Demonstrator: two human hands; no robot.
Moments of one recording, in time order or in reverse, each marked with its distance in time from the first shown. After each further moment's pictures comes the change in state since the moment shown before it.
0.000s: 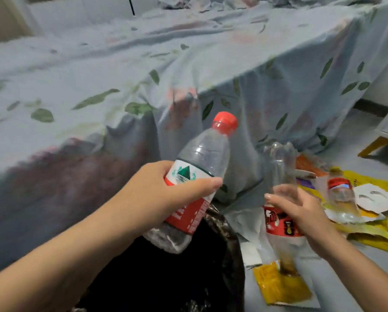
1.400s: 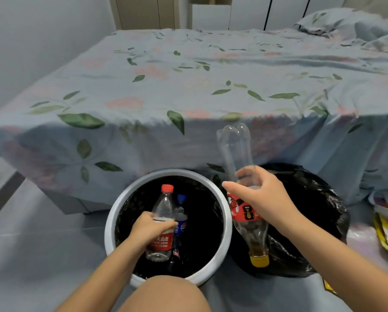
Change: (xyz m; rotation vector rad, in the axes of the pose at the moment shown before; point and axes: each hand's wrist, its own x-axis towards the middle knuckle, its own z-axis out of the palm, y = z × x) left_hand -0.236 -0.291 -0.147 -0.162 0.564 -0.607; right_hand -0.231 -0.138 0.247 -0.361 -0.511 -0.331
